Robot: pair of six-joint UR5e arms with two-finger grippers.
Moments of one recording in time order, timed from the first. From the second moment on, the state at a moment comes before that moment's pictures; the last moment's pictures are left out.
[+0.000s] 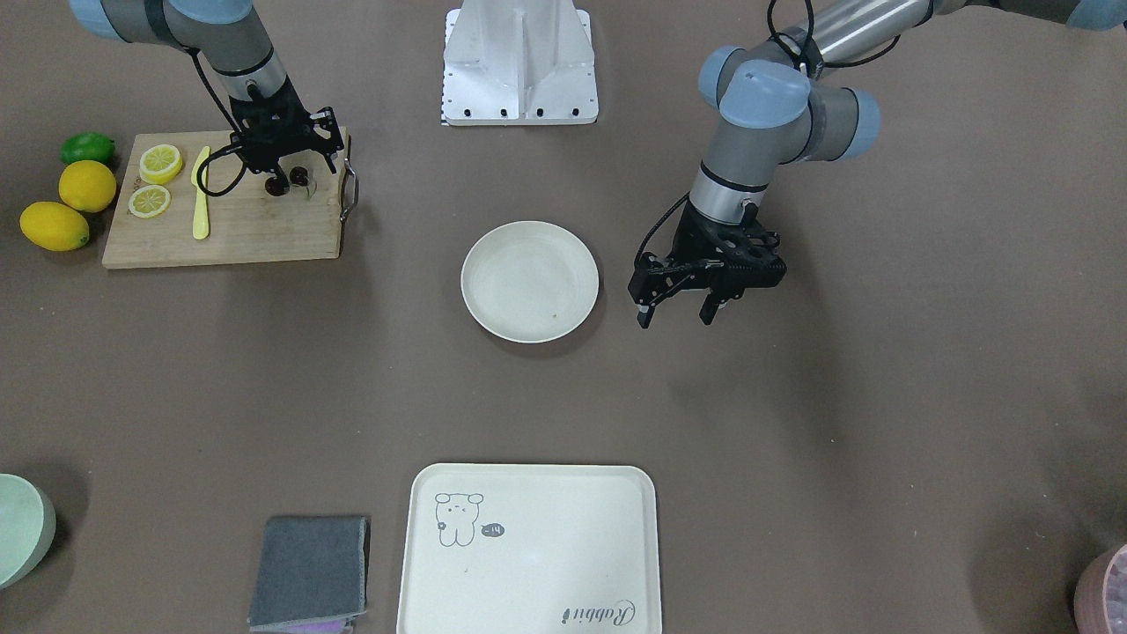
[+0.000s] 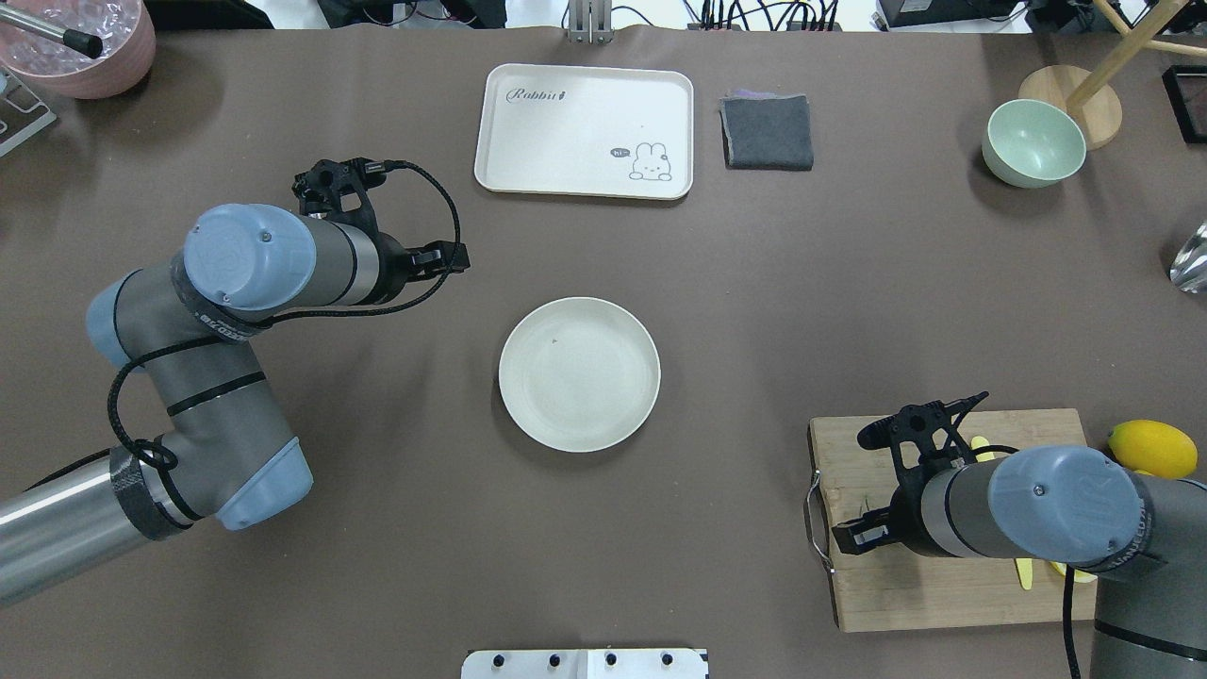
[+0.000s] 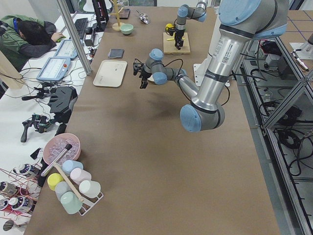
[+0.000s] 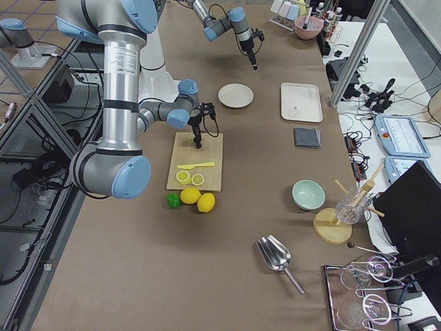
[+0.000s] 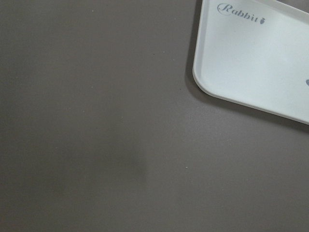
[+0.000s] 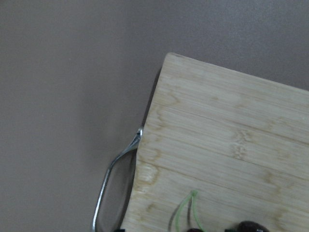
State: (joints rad) left arm -0.62 -2.03 -1.68 -2.05 -1.67 -1.39; right arm 0.30 -1.65 2.10 -1.21 1.74 1.05
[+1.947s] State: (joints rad) left arm -0.63 -2.02 -1.68 -2.05 -1.67 -1.38; right arm 0.43 -1.00 1.81 -1.40 1.74 1.15
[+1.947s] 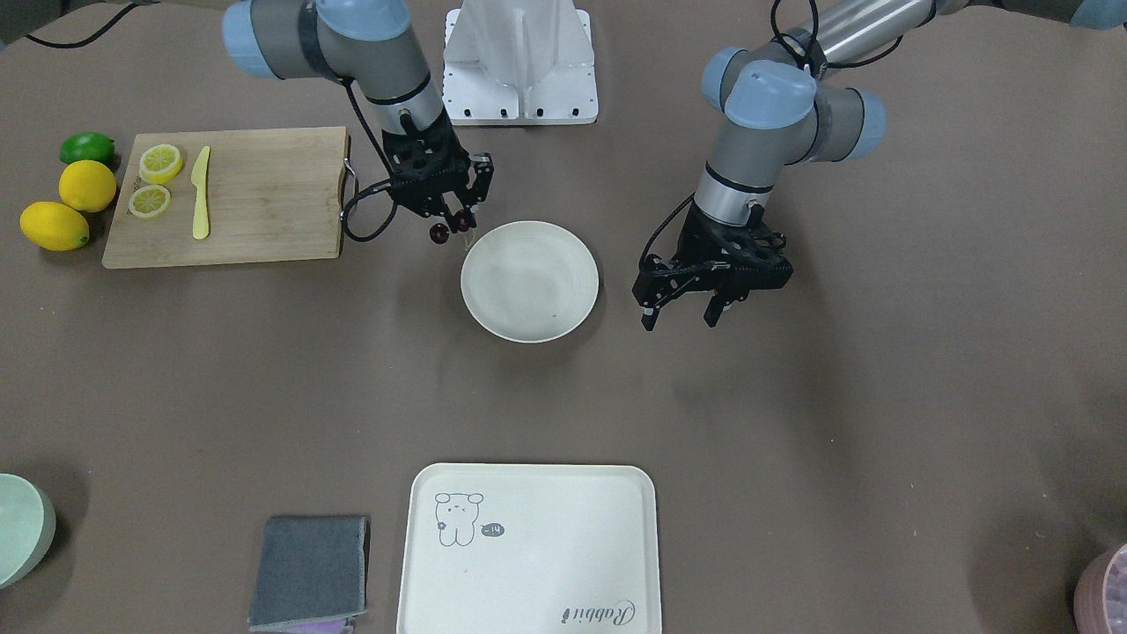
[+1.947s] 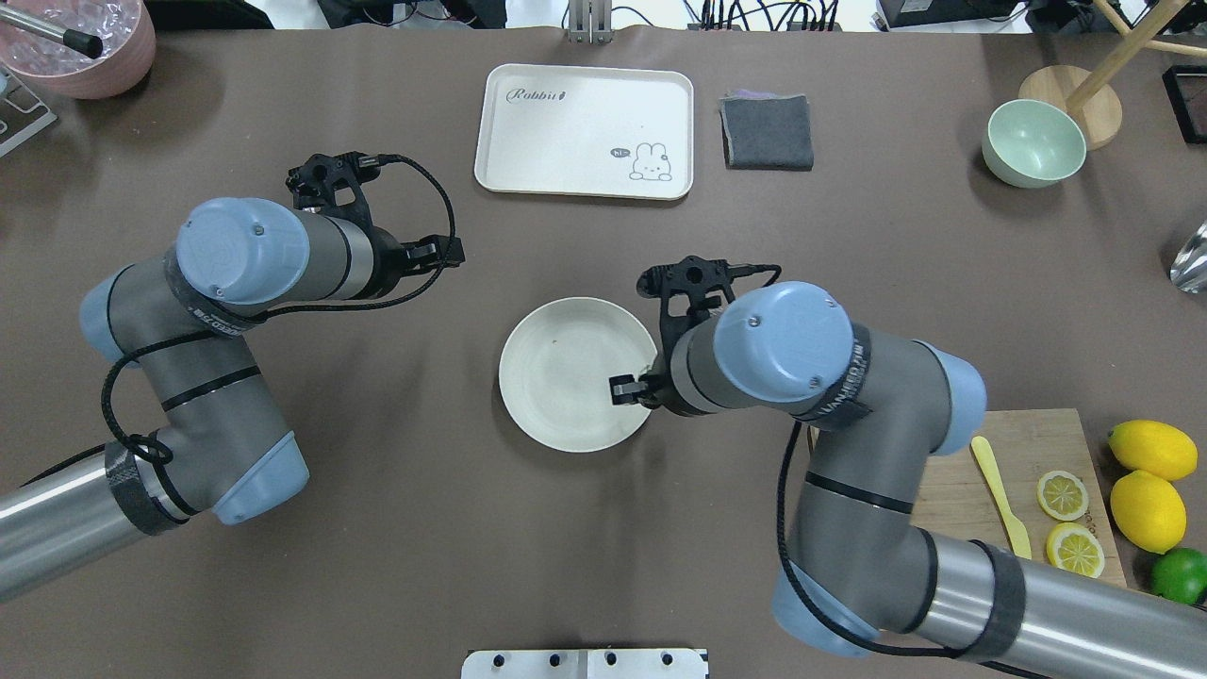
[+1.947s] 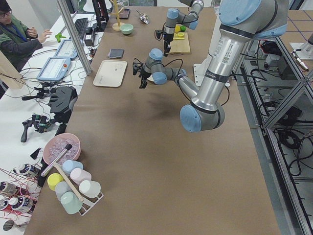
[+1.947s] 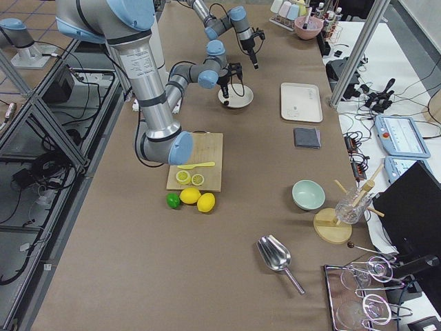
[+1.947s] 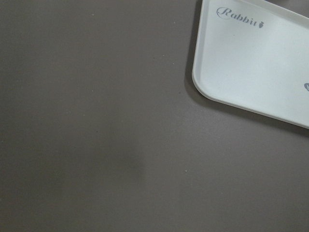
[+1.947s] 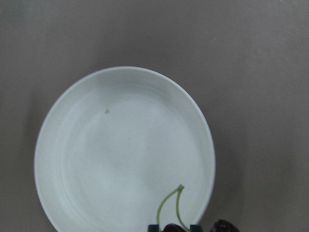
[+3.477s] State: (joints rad) left arm -0.99 -1.70 -1.72 -2.16 -1.99 -0.87; right arm 0.39 -0.78 1.49 -1.34 1.65 1.20
